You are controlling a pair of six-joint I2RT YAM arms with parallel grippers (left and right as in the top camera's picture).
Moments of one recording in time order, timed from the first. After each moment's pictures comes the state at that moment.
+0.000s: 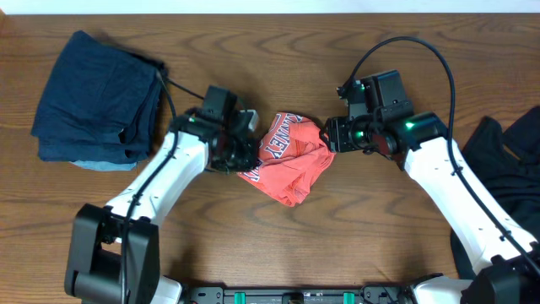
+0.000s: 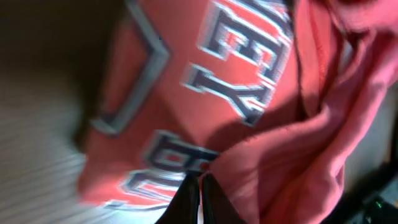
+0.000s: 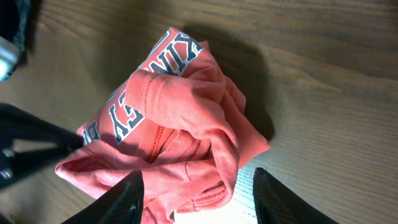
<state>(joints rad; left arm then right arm) -0.34 1.64 1.05 -0.71 0.49 -0.23 0.34 1.51 1.17 -0.70 -0.29 0.24</state>
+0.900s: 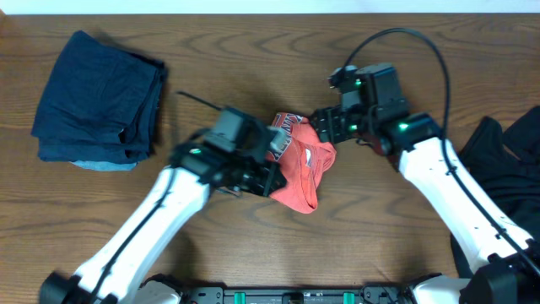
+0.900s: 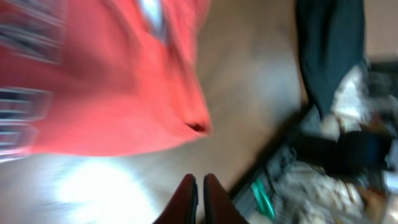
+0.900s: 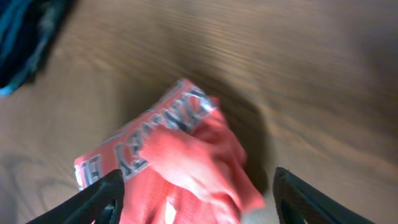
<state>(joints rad) -0.47 1.38 1.02 -0.79 0.62 -0.24 0.38 1.52 1.17 -0.52 -0.26 0.14</state>
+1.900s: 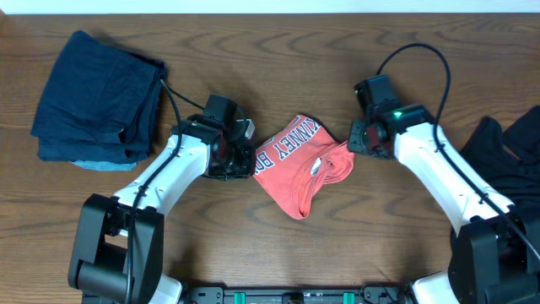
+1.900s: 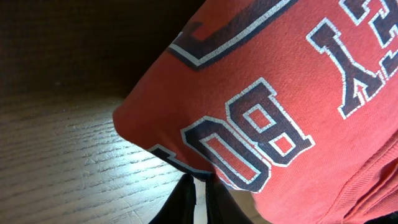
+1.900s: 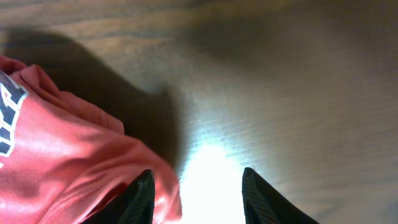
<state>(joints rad) -0.32 1.68 1.02 -0.72 0.41 -0.25 0.29 1.65 1.17 -0.81 0.08 0.52</state>
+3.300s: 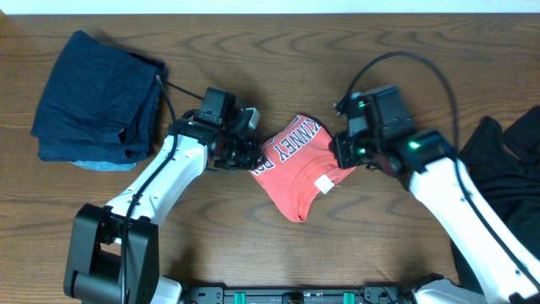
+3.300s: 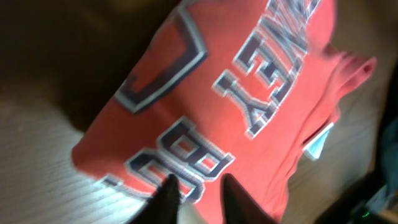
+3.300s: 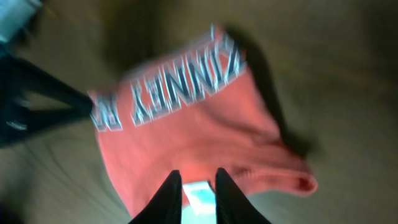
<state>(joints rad) -0.32 1.64 1.04 -0.64 0.51 -0.26 0.38 1.37 1.10 -0.72 -0.23 0.21</state>
